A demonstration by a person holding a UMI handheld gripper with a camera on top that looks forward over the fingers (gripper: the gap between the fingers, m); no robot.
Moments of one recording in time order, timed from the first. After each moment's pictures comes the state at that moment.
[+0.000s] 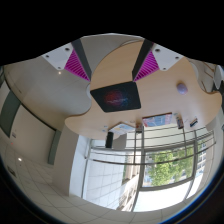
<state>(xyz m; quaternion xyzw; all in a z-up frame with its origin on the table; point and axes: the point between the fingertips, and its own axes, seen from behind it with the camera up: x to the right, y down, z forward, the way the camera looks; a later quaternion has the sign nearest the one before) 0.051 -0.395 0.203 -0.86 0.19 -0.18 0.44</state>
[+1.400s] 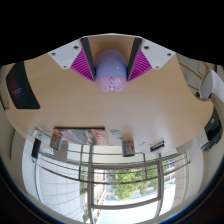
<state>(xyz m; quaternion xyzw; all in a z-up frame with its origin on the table) -0.236 -0.049 -0.018 -0.91 0.04 -0.02 0.41</state>
